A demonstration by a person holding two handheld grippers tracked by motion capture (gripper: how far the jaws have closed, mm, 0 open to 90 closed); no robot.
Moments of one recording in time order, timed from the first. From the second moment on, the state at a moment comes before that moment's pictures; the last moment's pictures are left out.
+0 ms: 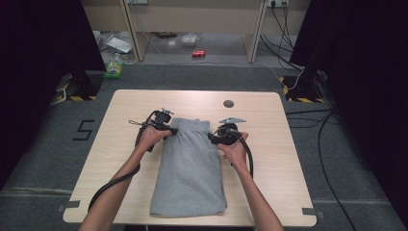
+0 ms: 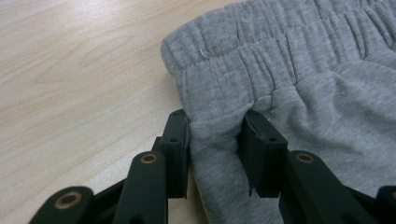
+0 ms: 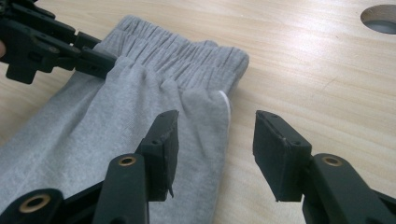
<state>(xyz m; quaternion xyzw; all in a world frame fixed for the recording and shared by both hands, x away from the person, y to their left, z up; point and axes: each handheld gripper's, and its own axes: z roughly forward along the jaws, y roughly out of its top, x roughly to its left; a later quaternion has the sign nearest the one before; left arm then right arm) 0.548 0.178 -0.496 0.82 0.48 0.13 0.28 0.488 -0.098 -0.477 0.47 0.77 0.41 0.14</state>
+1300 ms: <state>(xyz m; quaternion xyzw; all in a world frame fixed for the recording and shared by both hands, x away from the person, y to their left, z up) 0.547 0.178 -0.497 0.81 0.49 0.13 0.29 0.528 -0.080 -0.482 0.50 0.77 0.39 0.13</state>
